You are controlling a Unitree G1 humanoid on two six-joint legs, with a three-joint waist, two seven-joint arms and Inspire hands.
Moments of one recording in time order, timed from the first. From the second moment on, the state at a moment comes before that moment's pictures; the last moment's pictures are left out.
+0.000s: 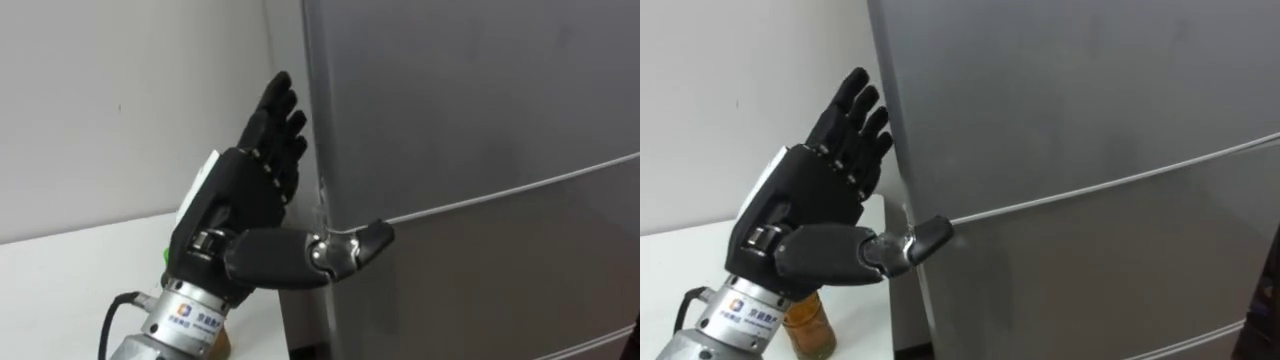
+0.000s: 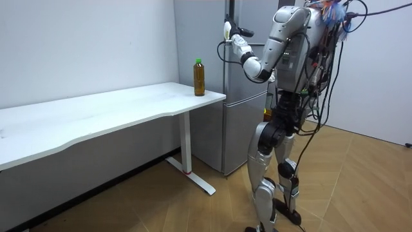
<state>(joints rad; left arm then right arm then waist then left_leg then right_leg) -0.23 0.17 -0.13 -0.37 -0.48 0.07 -0.15 0.10 -0.20 -0.10 1.22 0.43 0.00 0.21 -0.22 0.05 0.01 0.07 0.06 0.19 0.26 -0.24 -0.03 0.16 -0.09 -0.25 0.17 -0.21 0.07</state>
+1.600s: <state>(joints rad) -0.24 0.18 -0.19 -0.39 -0.52 0.04 -0.24 0.04 -0.23 0.00 1.28 0.44 0.01 0.20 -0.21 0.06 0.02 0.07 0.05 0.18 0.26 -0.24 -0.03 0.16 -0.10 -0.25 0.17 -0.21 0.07</state>
